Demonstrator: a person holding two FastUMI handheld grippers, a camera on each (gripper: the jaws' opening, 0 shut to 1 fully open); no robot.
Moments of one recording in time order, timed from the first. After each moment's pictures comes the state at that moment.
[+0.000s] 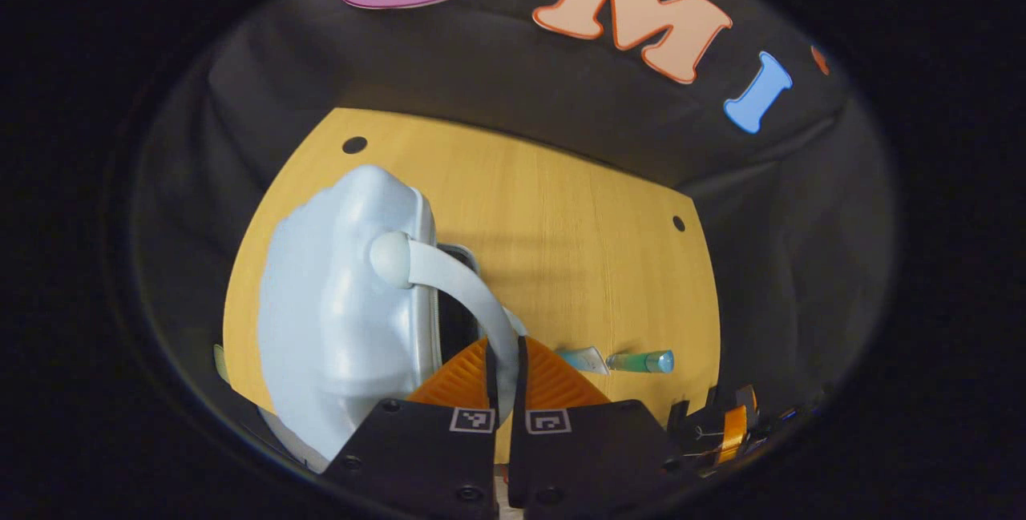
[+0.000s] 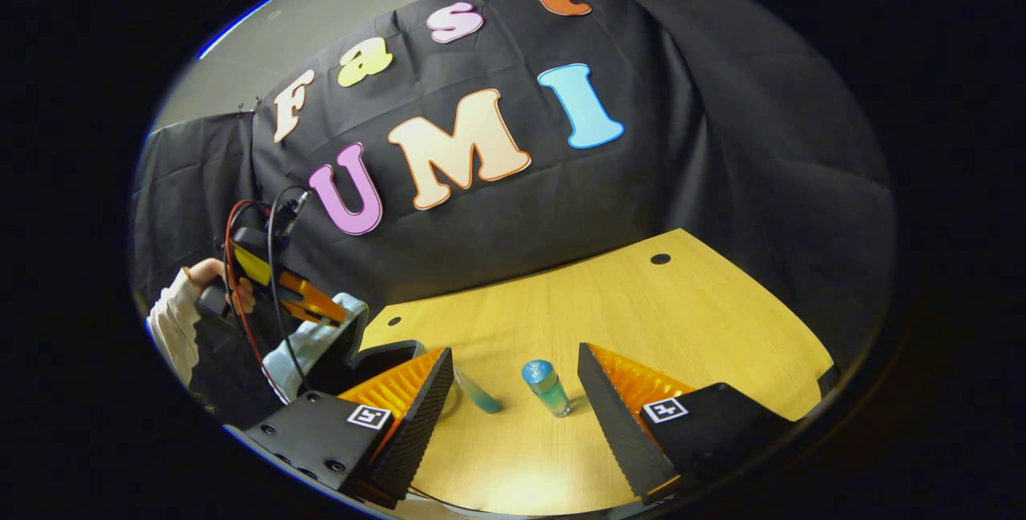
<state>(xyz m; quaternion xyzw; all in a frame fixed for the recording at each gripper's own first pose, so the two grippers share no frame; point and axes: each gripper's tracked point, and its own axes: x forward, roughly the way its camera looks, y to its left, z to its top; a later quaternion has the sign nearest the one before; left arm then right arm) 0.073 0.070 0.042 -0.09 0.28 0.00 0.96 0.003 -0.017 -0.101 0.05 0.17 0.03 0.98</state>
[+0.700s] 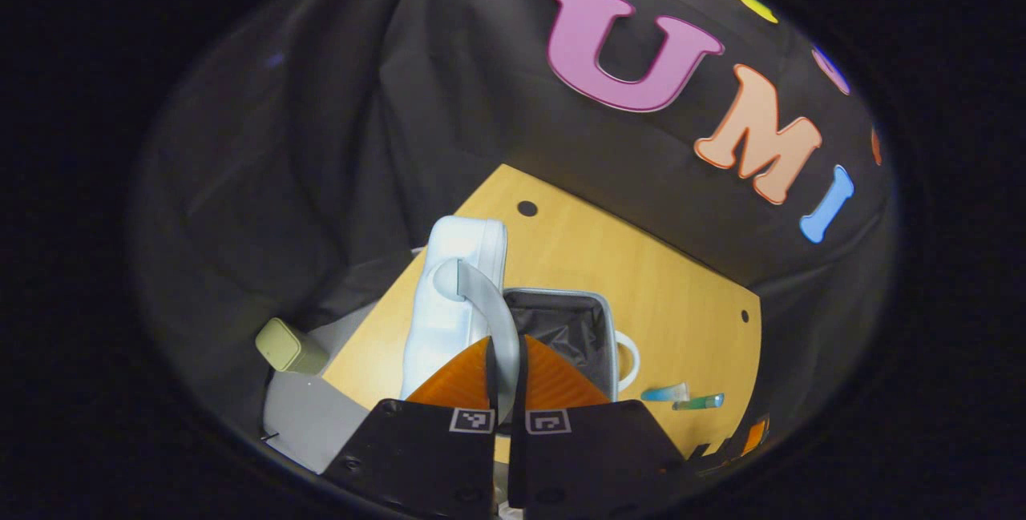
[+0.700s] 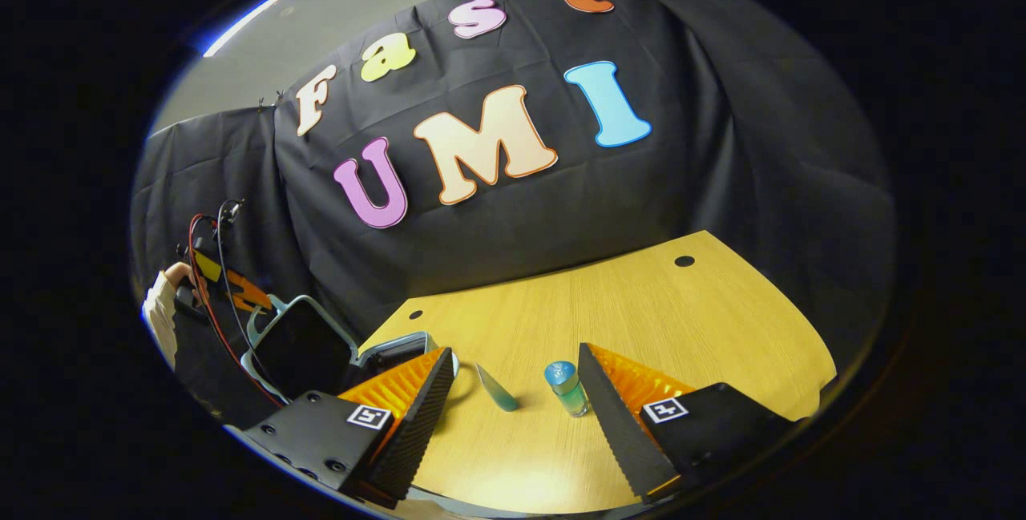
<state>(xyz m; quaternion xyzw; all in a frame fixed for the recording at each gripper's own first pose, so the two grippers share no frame) -0.056 0.283 0.086 -0.15 0.17 0.19 0.95 0.003 0.001 -0.094 0.04 0.18 0.07 0.98</state>
